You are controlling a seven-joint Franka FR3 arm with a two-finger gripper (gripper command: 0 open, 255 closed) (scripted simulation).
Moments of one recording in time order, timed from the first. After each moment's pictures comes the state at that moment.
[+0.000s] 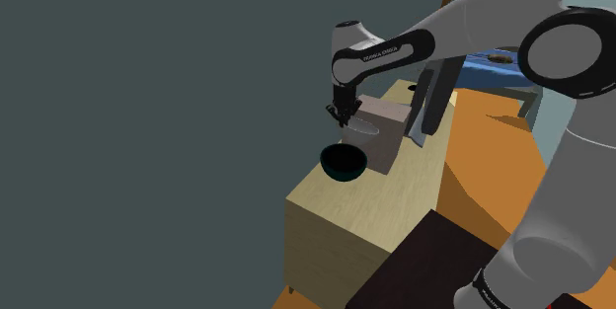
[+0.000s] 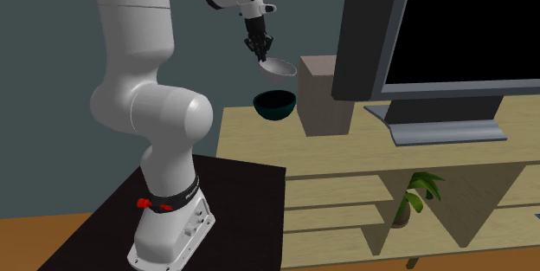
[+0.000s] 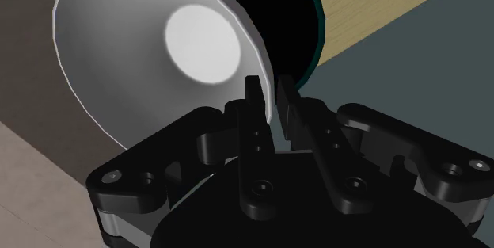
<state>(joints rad) -0.08 0.15 0.01 -1.89 -0.20 2.06 0.38</state>
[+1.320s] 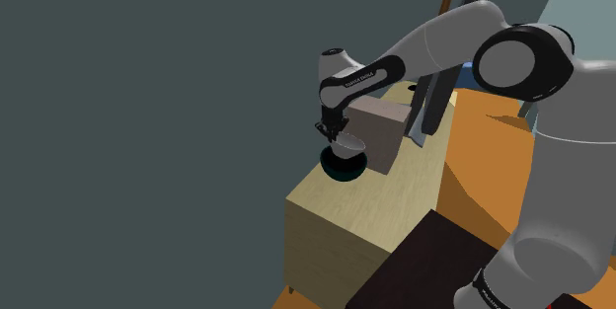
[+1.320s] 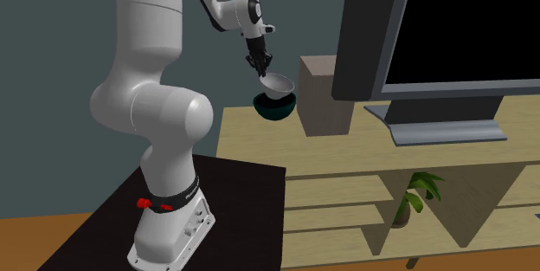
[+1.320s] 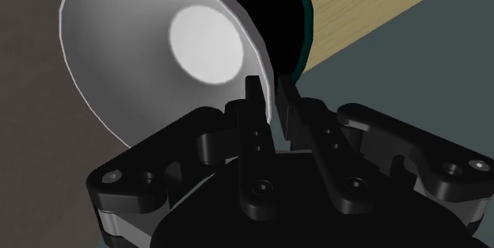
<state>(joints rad) -0.07 0.34 0.01 -1.85 -0.22 2.19 0.43</state>
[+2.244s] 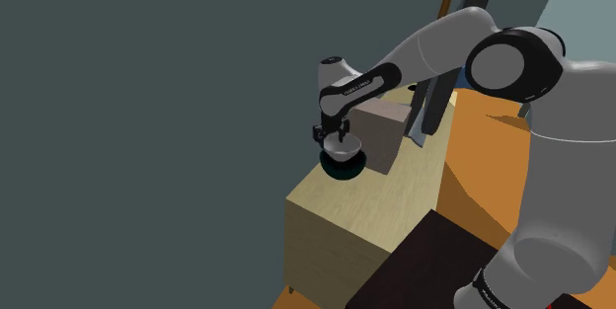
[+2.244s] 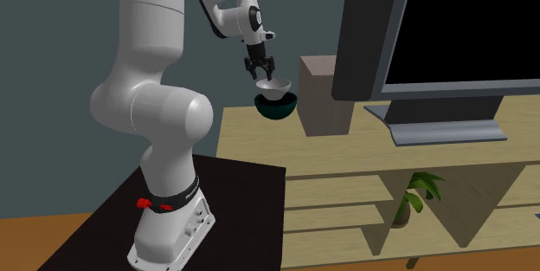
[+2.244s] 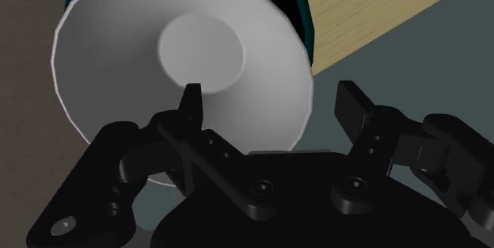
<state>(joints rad) -0.07 0.37 0.01 -1.87 -0.23 2.25 0.44</state>
